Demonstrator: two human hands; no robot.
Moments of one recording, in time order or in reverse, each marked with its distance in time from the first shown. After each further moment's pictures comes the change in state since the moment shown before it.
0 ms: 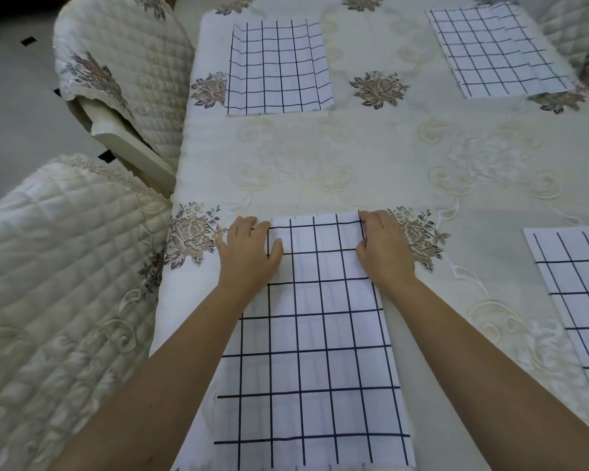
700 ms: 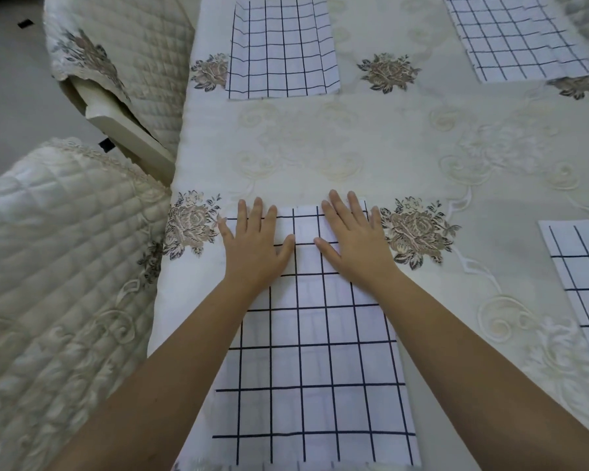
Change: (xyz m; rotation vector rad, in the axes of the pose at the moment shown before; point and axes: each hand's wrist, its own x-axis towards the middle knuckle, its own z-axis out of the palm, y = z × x) left_hand 0.001 -0.004 0.016 0.235 -0.117 0.055; right_hand 0.000 -0.021 0.018 -0.209 -0.304 -0.248
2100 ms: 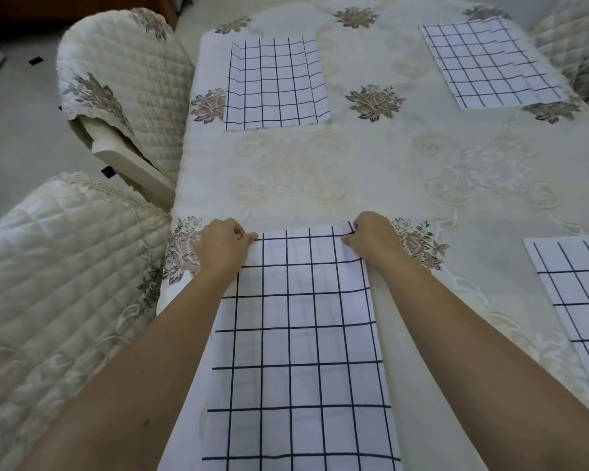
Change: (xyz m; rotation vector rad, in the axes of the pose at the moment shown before) left_hand 0.048 -0.029 -0.028 -0.328 0.089 -0.358; right_hand 0.040 0.024 -0.041 0.378 -0.130 0.541
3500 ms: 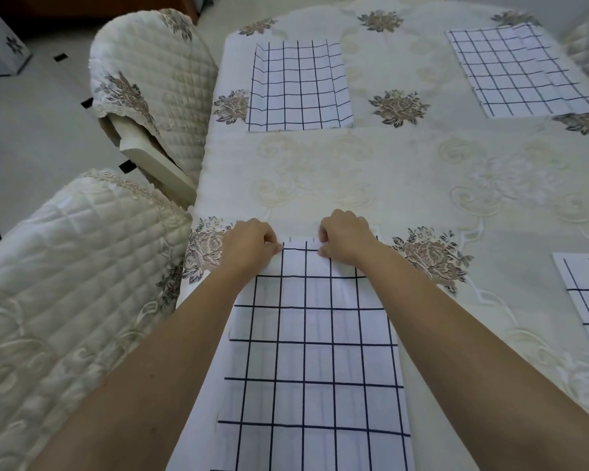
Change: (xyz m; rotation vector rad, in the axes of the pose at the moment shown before) left_hand -0.005 0.006 -0.015 0.113 -0.167 0.217; right_hand -0.002 -0.054 0.022 -0.379 -0.105 -0.438
